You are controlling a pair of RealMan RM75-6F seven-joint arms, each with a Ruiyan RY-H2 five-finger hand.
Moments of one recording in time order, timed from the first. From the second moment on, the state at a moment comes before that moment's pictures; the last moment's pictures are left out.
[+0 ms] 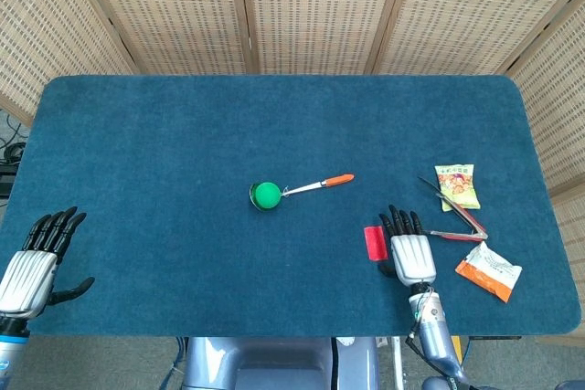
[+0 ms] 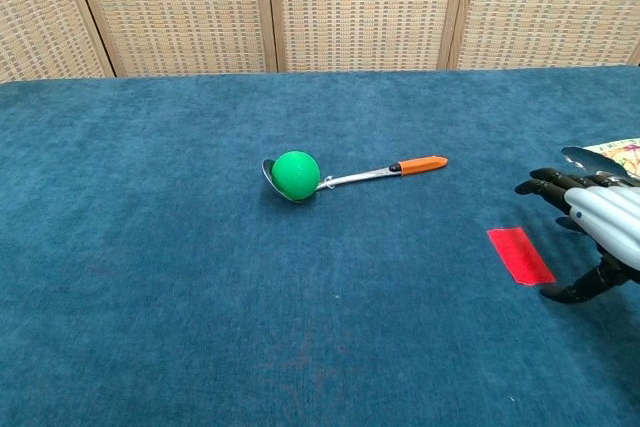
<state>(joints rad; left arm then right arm) -0.10 -1.10 0.02 -1.72 1.59 1.46 0.03 0.35 -1.74 0.11 -1.36 -1.21 1.25 -0.48</state>
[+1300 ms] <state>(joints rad) -0.11 -1.10 0.02 -1.72 1.58 1.44 0.02 0.39 -1.78 0.15 -1.28 -1.20 1.22 -0.46</state>
